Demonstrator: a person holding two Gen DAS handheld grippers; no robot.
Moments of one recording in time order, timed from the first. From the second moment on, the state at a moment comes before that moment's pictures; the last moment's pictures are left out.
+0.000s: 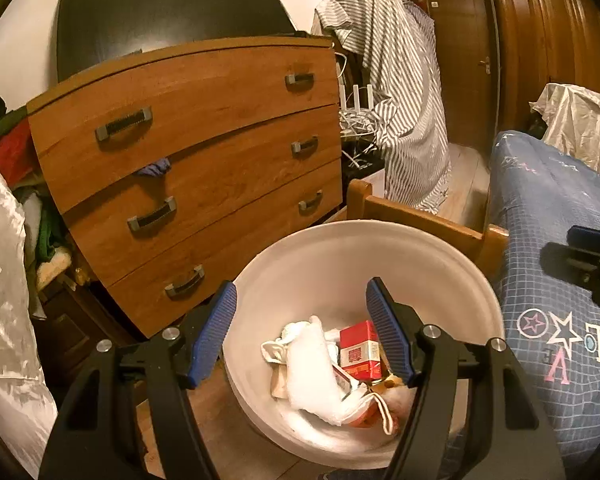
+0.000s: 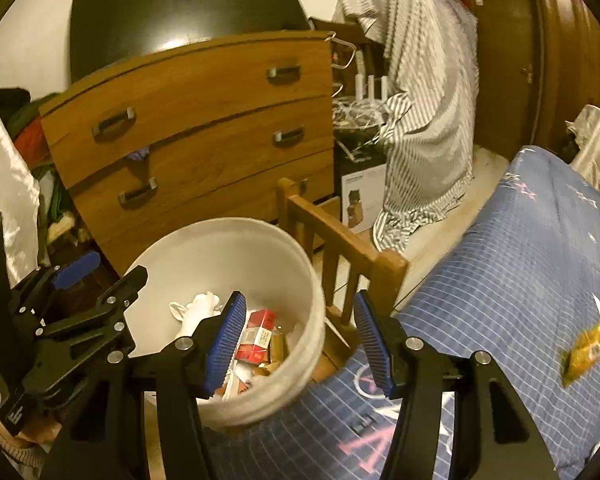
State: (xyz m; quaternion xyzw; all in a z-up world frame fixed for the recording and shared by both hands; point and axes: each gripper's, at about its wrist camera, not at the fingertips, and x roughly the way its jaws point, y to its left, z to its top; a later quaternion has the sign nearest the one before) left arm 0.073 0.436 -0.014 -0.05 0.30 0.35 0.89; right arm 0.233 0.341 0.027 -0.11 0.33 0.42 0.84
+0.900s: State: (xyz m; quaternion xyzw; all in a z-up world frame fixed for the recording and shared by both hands) left arm 0.113 0.243 -0.021 -0.01 0.31 0.16 0.94; right arm 0.234 -0.117 0.023 0.04 0.30 0.16 0.94
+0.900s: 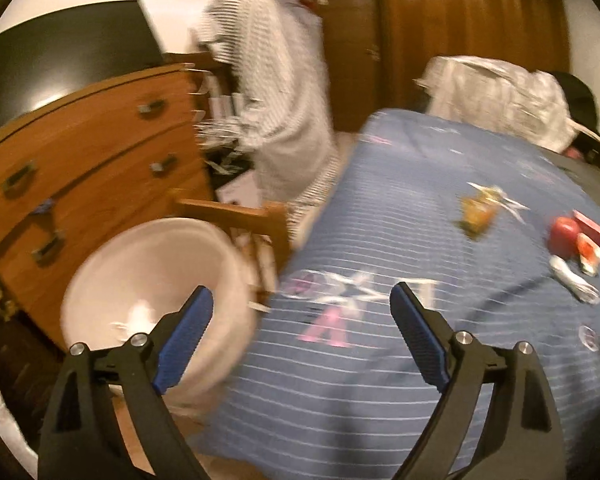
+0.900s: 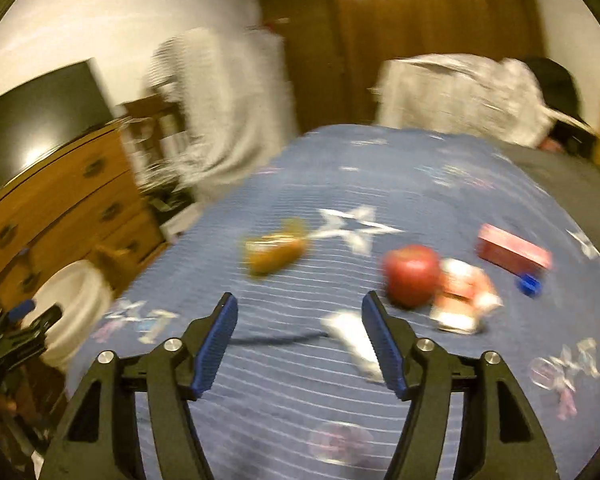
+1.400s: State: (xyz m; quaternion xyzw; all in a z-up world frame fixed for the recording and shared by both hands) left arm 0.189 0.070 -0.059 -0.04 0.38 -0.06 0.92; right arm 0.273 -0.277 -0.074 0.10 0.37 0.05 0.92
